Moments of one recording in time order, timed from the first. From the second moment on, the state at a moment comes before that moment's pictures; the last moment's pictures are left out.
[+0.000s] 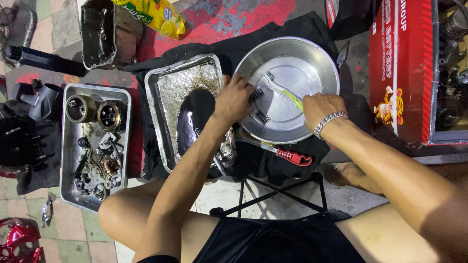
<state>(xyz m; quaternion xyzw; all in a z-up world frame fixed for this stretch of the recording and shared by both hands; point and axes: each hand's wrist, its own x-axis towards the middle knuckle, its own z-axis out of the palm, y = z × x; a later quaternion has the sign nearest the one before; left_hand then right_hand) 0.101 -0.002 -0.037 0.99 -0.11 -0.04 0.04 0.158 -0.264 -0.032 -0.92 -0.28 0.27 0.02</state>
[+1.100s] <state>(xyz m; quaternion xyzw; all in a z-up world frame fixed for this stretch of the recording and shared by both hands) 0.098 -0.001 -0.045 0.99 -0.05 0.08 0.14 0.149 -0.256 -0.026 -0.91 -0.34 0.20 0.12</state>
